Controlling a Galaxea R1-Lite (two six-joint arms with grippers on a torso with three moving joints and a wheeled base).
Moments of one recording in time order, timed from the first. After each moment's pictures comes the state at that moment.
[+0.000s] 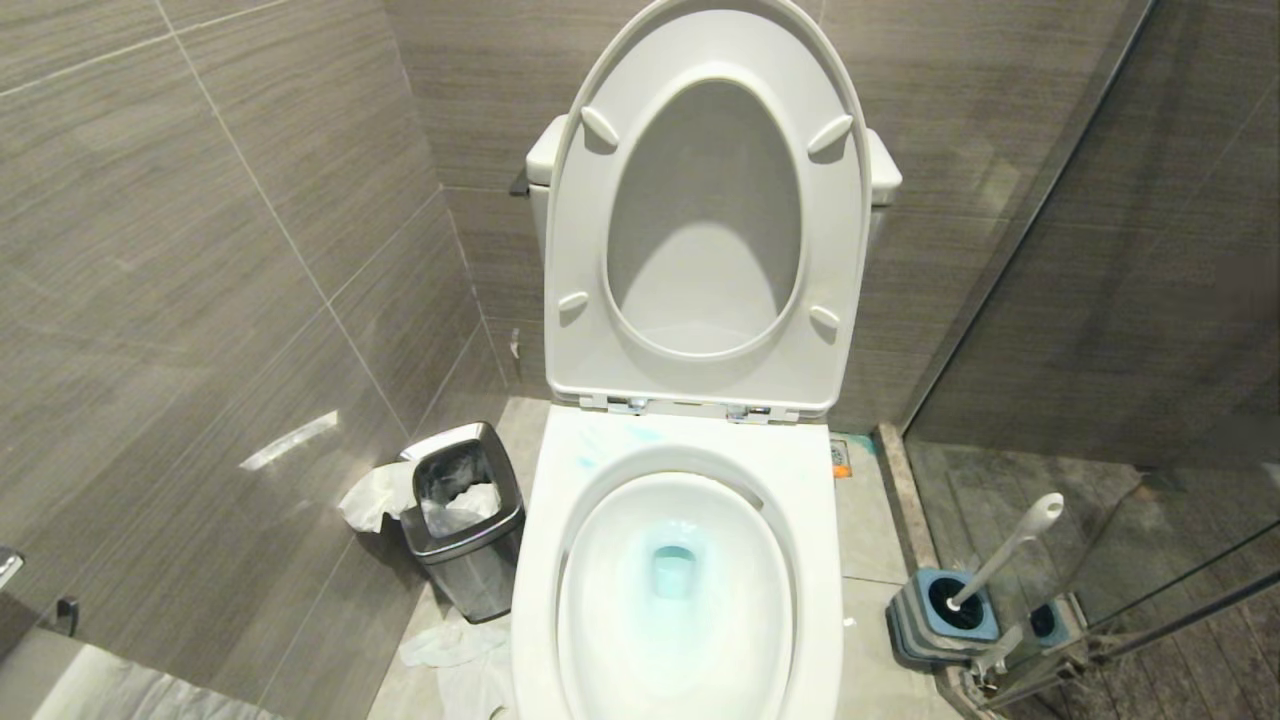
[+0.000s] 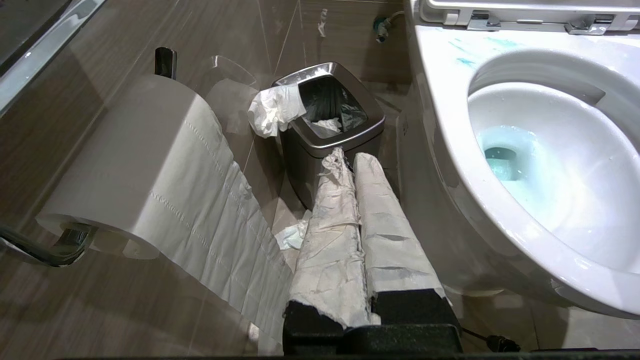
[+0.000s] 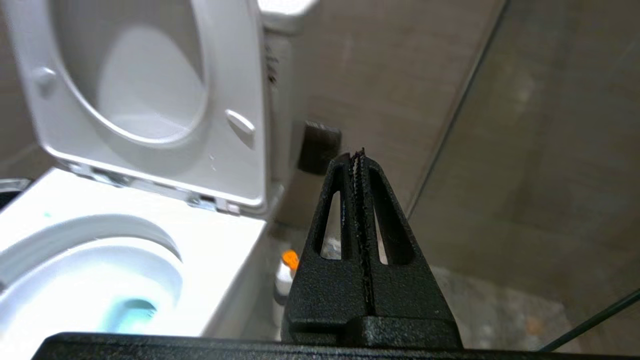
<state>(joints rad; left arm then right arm) 0.00 0.00 0.00 0.01 0.00 0.00 0.07 0.90 -0.23 -0.93 0.00 -0.11</state>
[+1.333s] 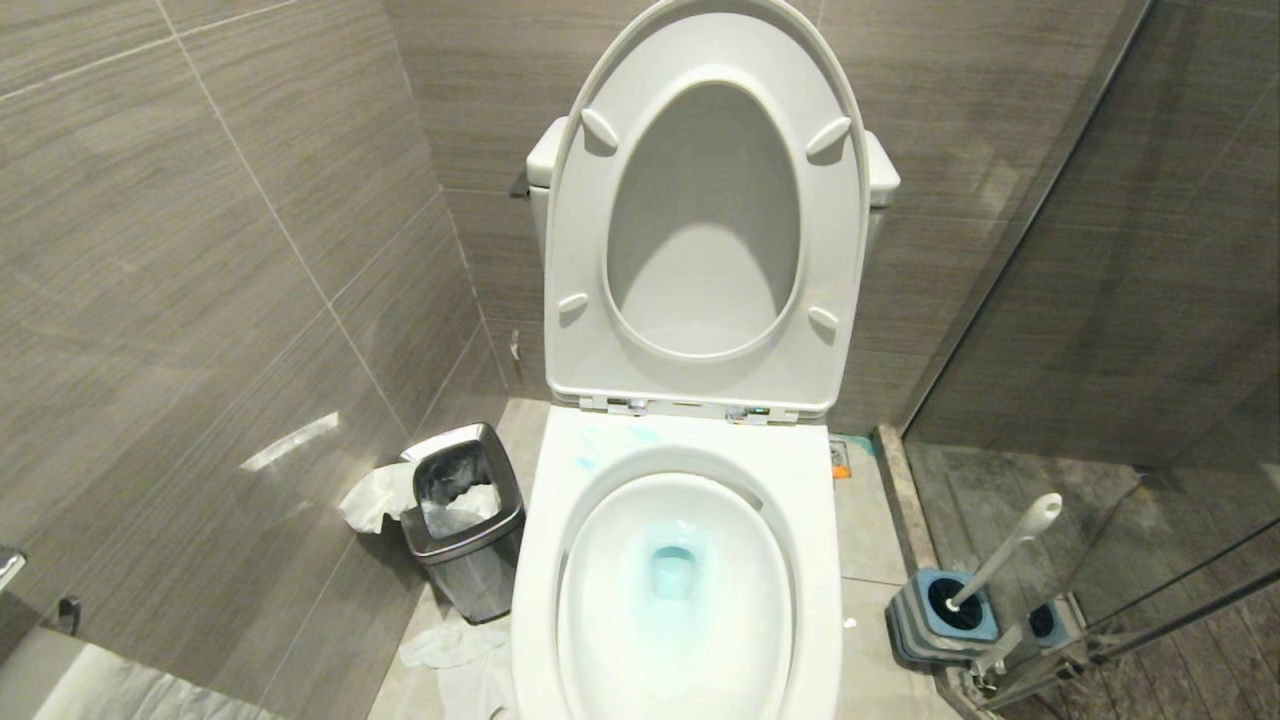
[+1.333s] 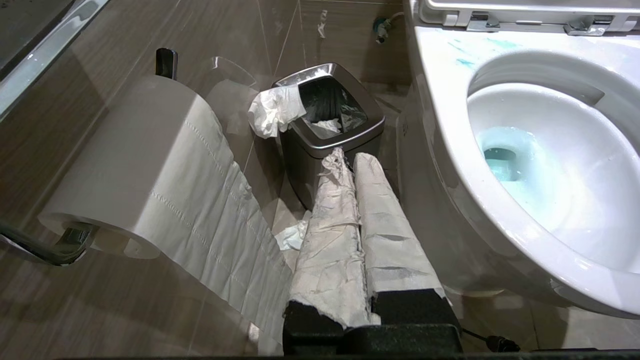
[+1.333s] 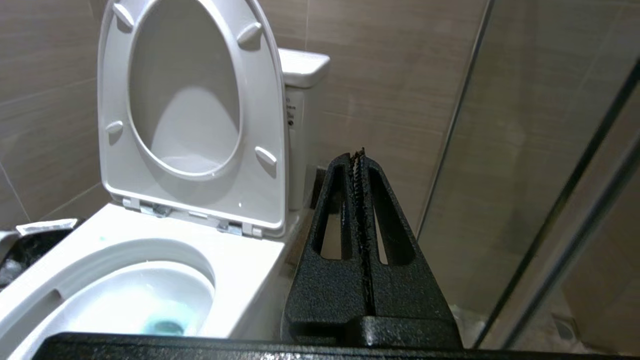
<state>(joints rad) 0.00 0.00 0.00 0.01 0.00 0.00 0.10 0.37 -0.12 -0.68 -0.01 -0.08</state>
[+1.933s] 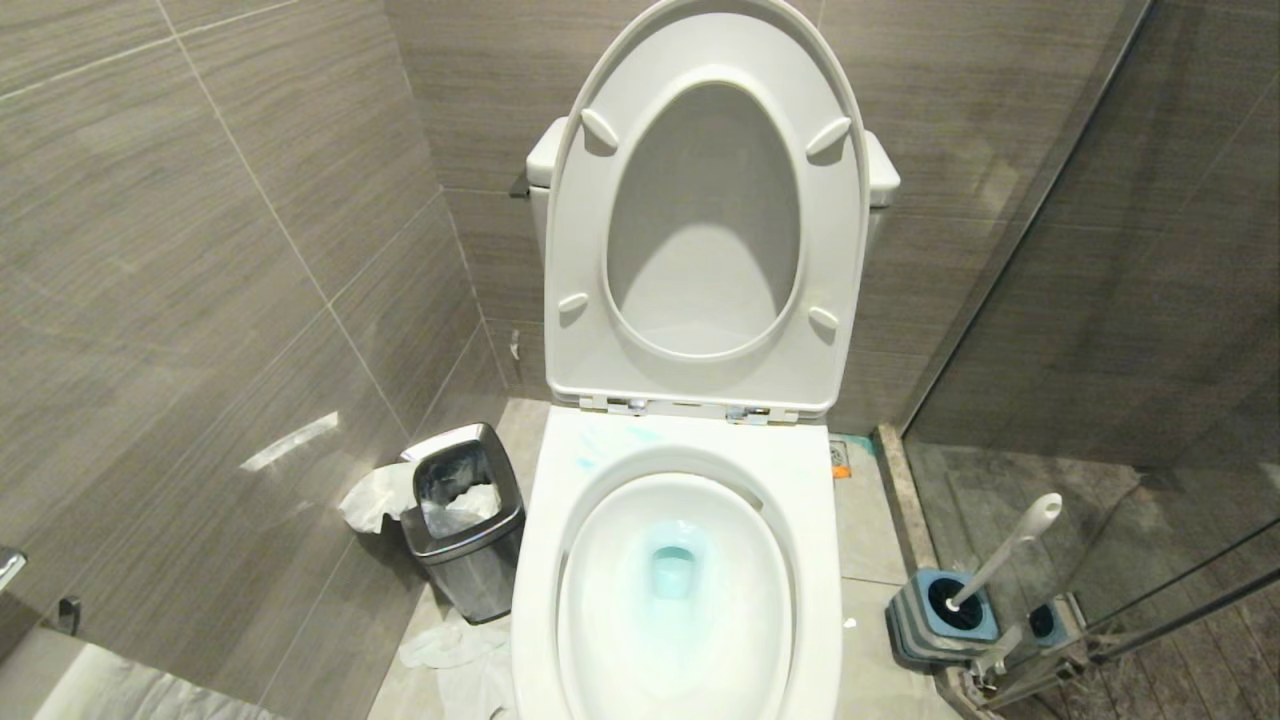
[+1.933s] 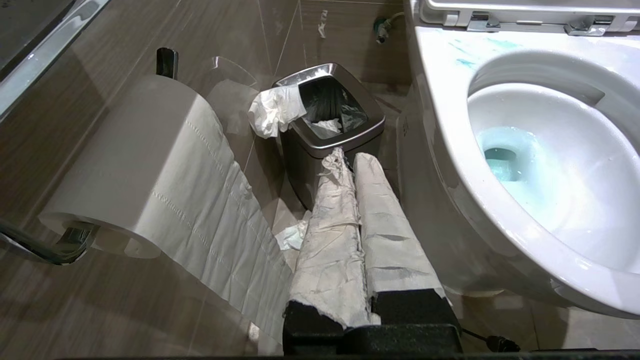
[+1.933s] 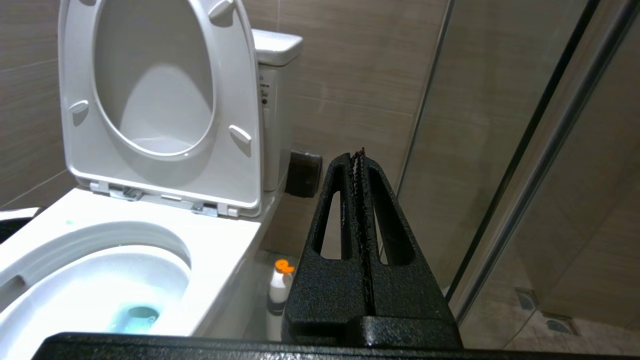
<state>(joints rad) 0.00 0.00 0.00 0.01 0.00 0.00 0.01 0.20 -0.08 -0.54 0.01 -0.08</state>
